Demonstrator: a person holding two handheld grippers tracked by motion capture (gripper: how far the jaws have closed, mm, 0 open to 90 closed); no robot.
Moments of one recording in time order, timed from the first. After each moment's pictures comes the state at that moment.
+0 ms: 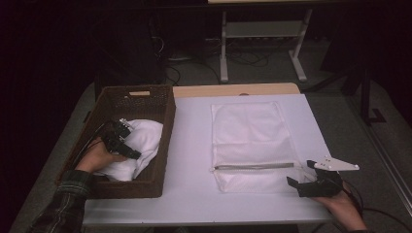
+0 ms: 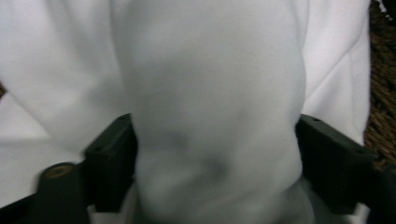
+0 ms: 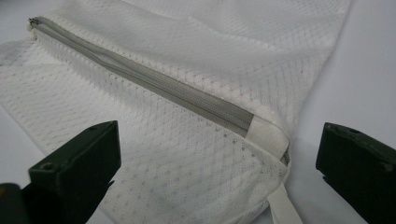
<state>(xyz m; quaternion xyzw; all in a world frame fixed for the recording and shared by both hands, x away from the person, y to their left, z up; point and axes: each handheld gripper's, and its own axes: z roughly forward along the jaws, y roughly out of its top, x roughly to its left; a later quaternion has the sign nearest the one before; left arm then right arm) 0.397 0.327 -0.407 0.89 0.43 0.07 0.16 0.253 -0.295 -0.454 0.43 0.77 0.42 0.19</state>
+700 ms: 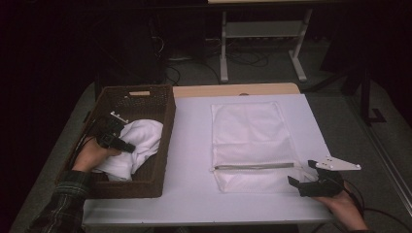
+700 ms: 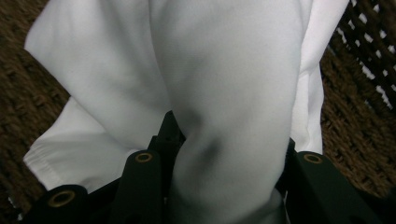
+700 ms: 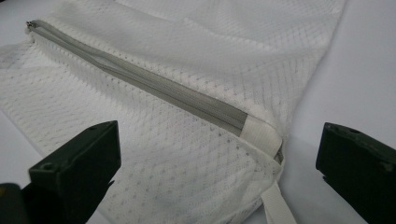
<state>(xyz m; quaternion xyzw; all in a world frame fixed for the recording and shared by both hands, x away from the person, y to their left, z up) 0.398 0.338 -0.386 0.87 0.46 0.05 0.18 0.253 -0.298 -0.454 0.44 0.77 0.43 0.19</state>
